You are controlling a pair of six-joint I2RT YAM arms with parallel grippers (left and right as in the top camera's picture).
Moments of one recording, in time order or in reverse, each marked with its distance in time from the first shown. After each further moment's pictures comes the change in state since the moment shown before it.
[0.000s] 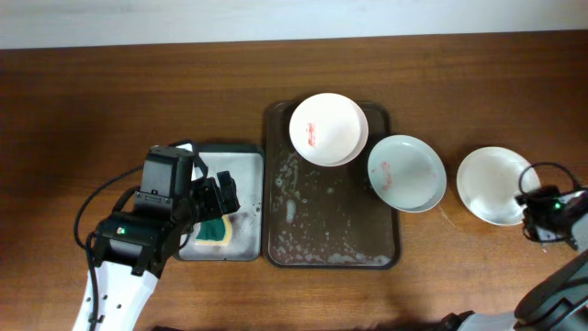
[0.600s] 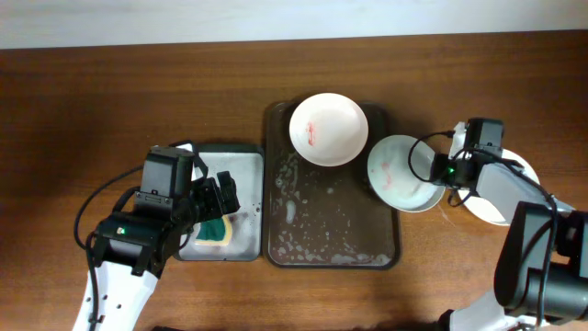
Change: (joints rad) left arm 0.000 0.000 0.000 -0.001 0.000 0.000; right arm 0.618 0.134 0.008 0.188 0.304 -0.386
